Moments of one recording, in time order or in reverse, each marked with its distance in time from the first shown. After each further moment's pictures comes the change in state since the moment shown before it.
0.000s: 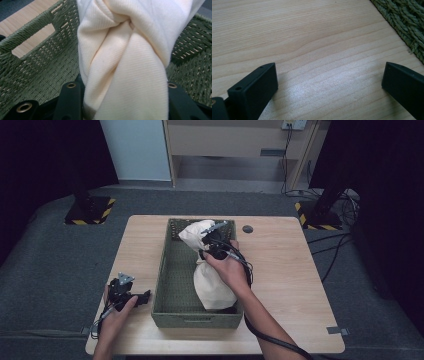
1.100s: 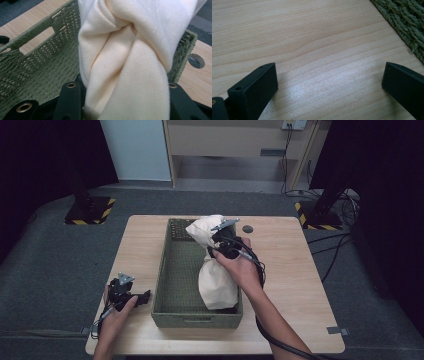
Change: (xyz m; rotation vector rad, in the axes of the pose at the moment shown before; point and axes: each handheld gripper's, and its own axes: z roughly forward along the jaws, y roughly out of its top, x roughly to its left) left arm 0.000 0.000 0.000 0.000 0.001 -0.001; right arm -0.013 -0.002 -0.042 -0.032 -0.029 -0.007
